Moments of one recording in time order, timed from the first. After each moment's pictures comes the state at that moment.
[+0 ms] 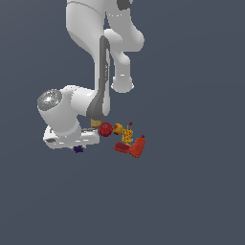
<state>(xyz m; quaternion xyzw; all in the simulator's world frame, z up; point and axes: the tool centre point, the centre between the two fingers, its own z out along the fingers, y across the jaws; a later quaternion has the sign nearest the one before) 0.038 -0.200 0.094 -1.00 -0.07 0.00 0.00</state>
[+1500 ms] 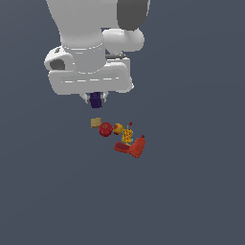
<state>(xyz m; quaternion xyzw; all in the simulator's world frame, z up) 0.005 -0.083 0.347 -1.00 -0.07 0.00 0.00</state>
